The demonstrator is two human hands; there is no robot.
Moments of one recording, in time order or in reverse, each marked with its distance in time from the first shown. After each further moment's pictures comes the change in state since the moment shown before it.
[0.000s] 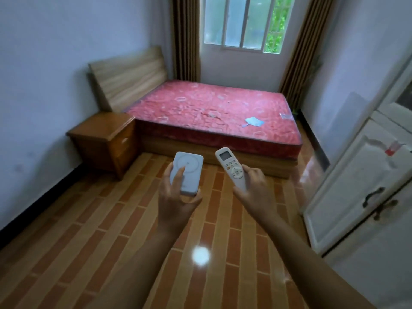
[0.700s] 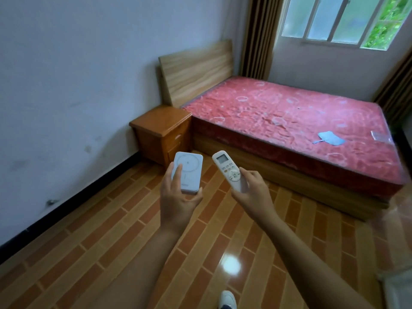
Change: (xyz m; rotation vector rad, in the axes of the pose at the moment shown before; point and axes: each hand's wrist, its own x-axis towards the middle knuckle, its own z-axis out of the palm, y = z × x) left_hand 0.114 -0.148 0.015 0.215 0.161 -0.242; right_hand 0.182 -0.032 0.153 0.218 -0.286 -0.190
